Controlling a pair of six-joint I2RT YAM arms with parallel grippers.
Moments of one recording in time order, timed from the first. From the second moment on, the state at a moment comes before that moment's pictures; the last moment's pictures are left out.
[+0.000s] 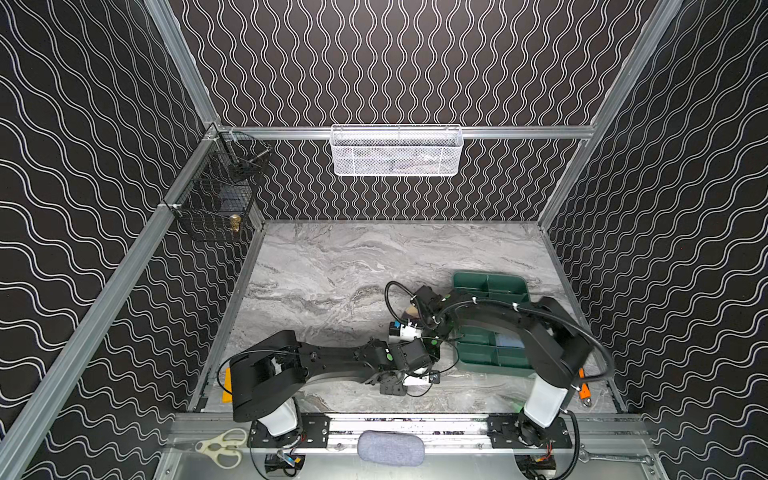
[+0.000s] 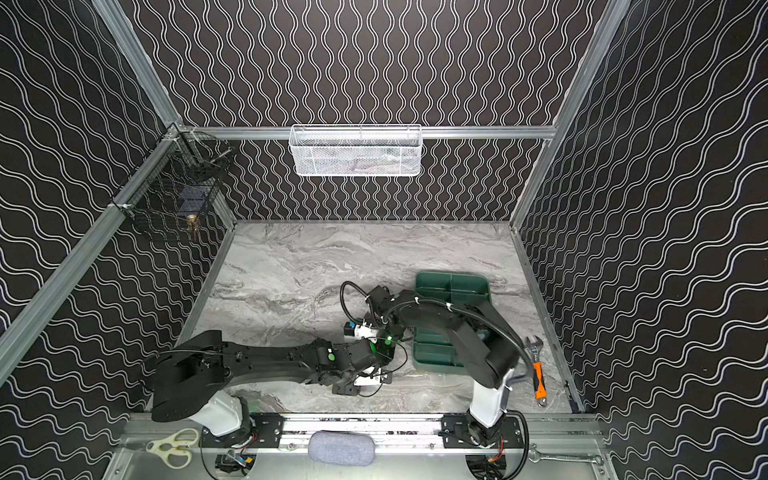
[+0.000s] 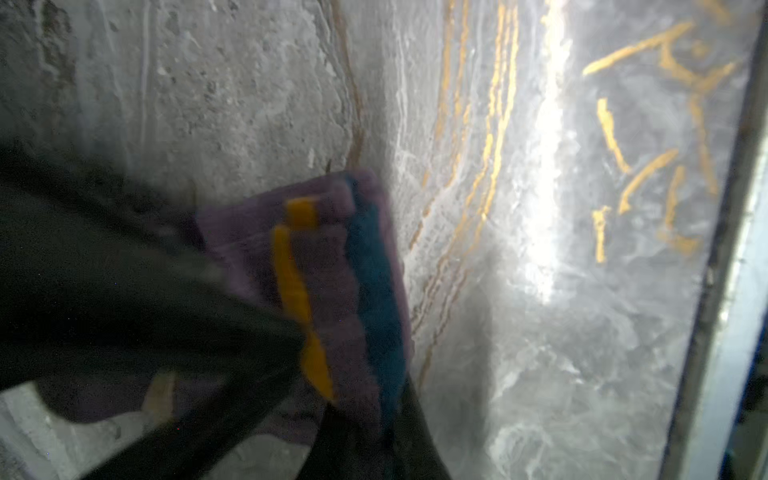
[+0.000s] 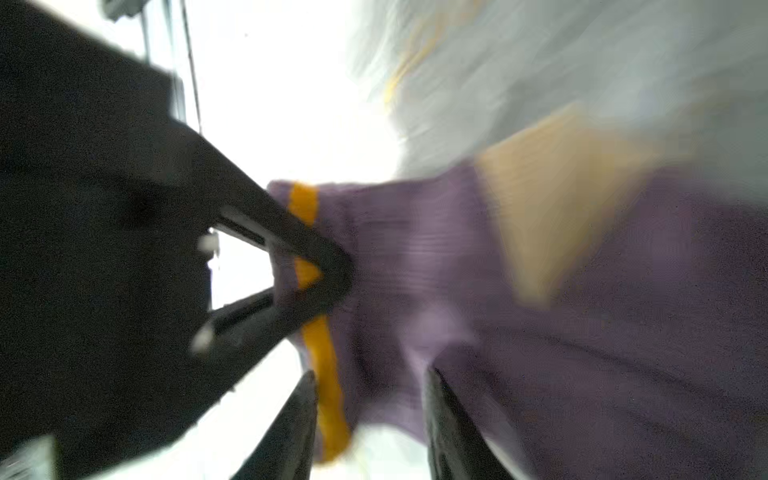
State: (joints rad) left arm -1.19 1.64 0.85 -0.55 -0.12 0.50; right arm 0.77 1.76 1.09 -0.75 -0.54 -0.56
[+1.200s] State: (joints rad) left arm -0.86 2.13 1.24 -1.08 0.81 0.45; right arm 1.09 0.62 0.59 -0.58 0.00 -0.45
